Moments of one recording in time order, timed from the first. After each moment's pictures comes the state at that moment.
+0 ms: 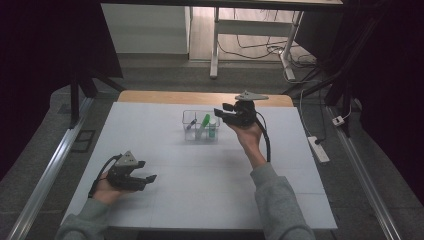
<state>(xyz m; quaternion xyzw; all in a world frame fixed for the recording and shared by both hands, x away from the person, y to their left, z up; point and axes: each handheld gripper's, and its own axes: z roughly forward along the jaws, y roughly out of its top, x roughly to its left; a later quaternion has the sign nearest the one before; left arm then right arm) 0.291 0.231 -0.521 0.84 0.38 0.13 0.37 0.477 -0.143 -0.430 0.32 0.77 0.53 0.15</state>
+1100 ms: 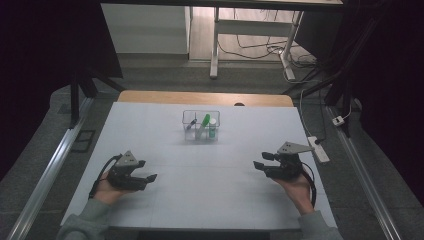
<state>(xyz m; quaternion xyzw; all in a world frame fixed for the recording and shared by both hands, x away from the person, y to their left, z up) 0.289 0.229 -0.519 0.84 0.38 0.13 0.37 0.351 -0.275 -0.476 0.32 0.82 0.45 0.13</state>
